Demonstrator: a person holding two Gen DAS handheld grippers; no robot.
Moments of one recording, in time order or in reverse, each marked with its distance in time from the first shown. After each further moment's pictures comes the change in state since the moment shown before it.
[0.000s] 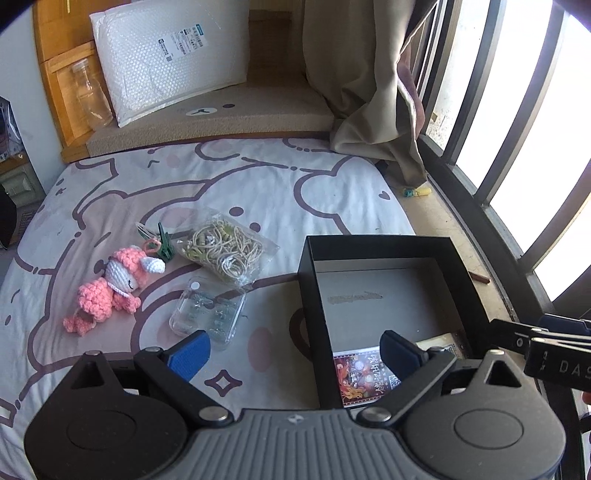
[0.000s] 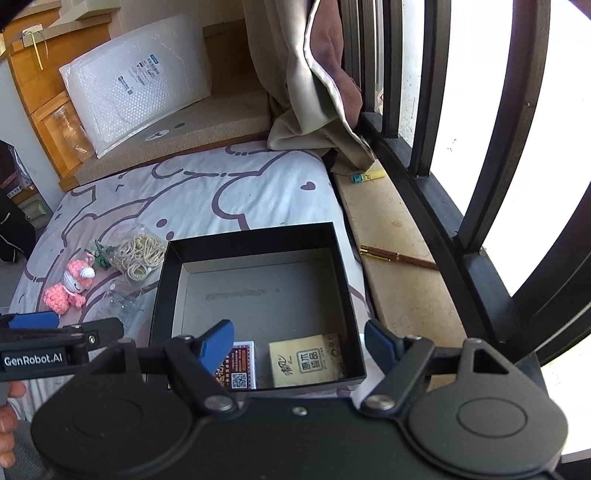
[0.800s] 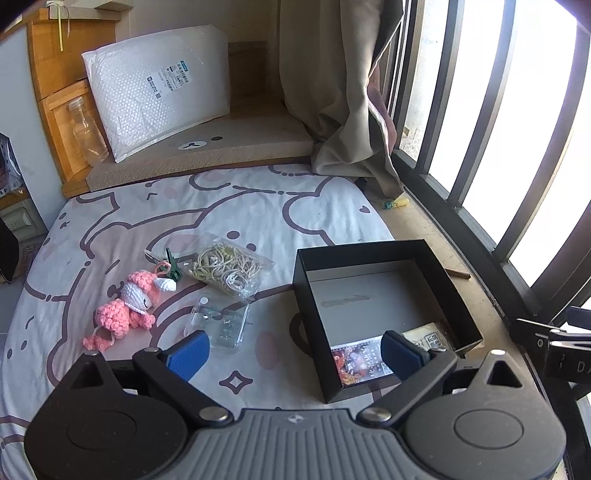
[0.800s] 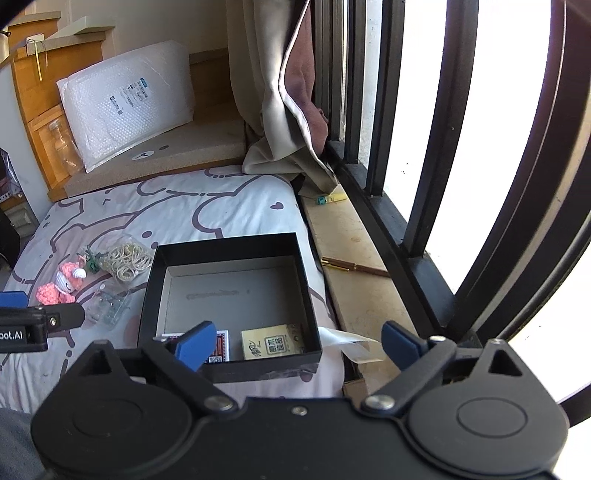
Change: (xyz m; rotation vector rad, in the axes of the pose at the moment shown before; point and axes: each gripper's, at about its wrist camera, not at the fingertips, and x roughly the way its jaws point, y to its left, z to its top) left arm -0.043 0.003 -0.018 0.088 -0.083 -0.029; right arm -0.053 -0.010 -0.032 0.000 -0.096 -0.102
